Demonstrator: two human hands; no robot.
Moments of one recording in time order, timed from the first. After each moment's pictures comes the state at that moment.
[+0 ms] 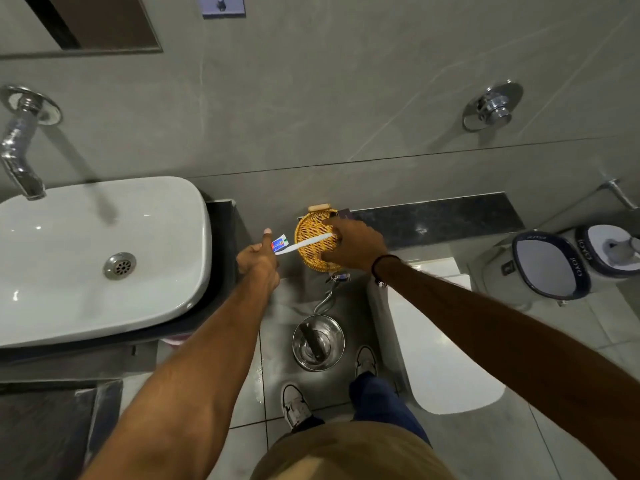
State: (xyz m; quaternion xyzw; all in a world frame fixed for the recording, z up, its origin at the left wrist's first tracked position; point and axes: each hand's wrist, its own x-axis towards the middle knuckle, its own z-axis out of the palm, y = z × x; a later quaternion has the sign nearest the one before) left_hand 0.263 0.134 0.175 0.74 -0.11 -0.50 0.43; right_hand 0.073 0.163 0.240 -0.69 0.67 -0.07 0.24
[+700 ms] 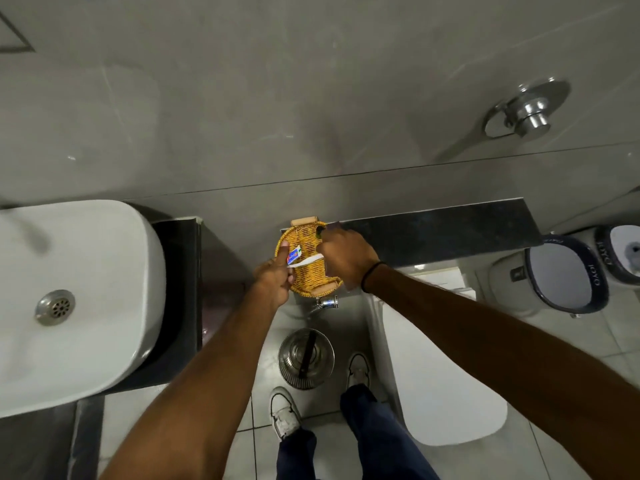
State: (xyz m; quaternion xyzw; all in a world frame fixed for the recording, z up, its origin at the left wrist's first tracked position) left_hand 0.183 0.058 0.120 0.67 -0.08 -0.66 0.32; right_hand 0.021 0.067 0.184 -0.84 0.53 0.10 0.08
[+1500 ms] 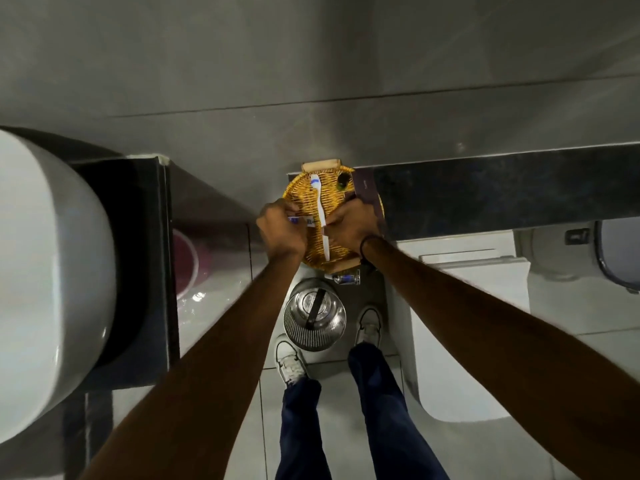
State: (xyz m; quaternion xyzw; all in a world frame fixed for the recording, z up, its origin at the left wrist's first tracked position) left_hand 0.169 0.015 0.015 0.80 -0.47 -0.35 0.17; right_hand 0.036 0.015 0.020 -0.50 0.75 -0.06 0.44
